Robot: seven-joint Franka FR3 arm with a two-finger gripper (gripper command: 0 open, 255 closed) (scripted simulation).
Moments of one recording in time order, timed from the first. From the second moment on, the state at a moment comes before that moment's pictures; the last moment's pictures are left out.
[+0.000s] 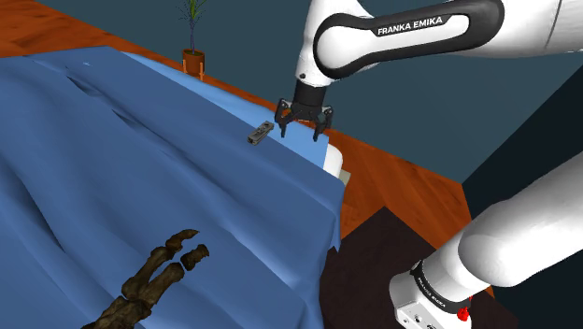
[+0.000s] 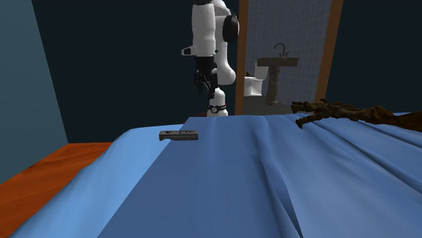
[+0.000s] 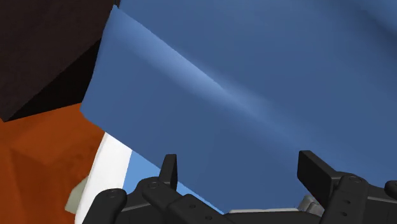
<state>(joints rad) -0.11 -0.10 0.35 -2.15 0.04 1.99 0.85</state>
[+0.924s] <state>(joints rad) -0.07 0.43 0.28 -1.65 -0.16 2.06 1.34</state>
